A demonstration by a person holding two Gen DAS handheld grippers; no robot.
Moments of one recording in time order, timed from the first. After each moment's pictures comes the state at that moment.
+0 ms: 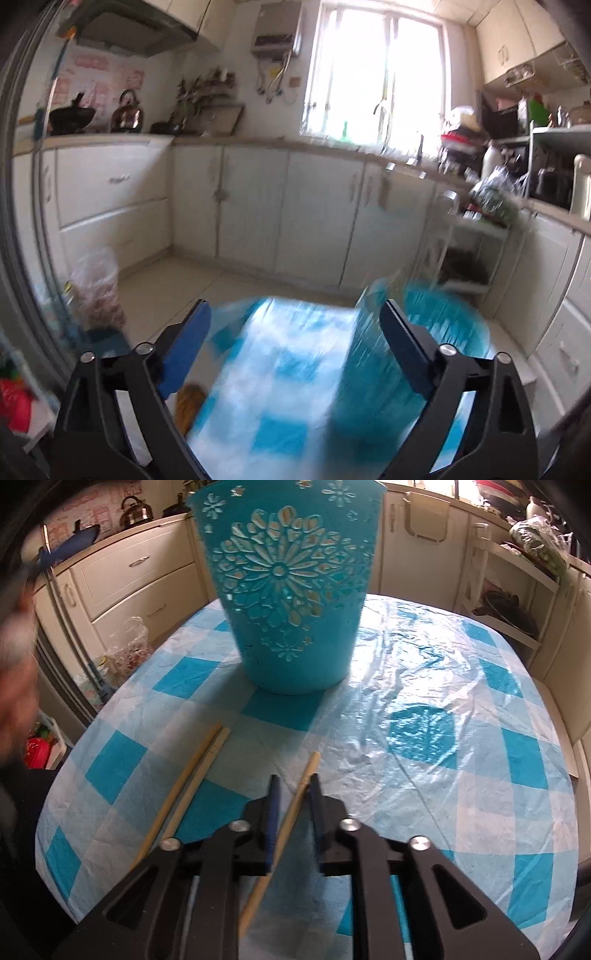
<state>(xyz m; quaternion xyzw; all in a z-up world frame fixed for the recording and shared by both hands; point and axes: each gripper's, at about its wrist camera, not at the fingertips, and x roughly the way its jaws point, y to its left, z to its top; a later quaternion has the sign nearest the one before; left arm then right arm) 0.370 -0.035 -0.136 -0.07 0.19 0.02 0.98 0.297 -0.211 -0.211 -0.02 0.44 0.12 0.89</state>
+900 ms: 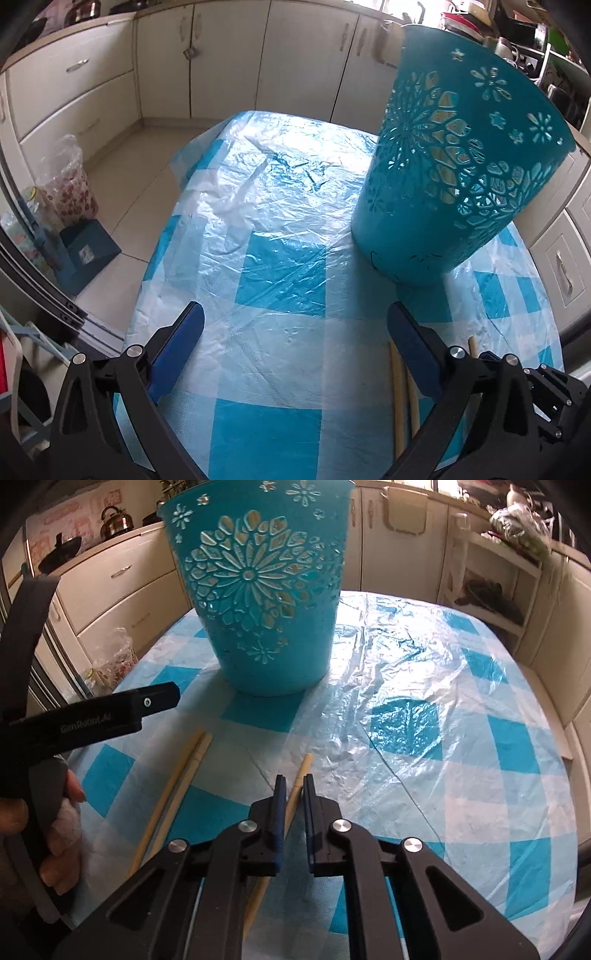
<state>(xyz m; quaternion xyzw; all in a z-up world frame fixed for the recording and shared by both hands) 0.401 -0.032 -0.254 -0.07 0.45 -0.05 0.89 0.298 -0.220 -0.211 0.01 0.45 0.08 0.89</state>
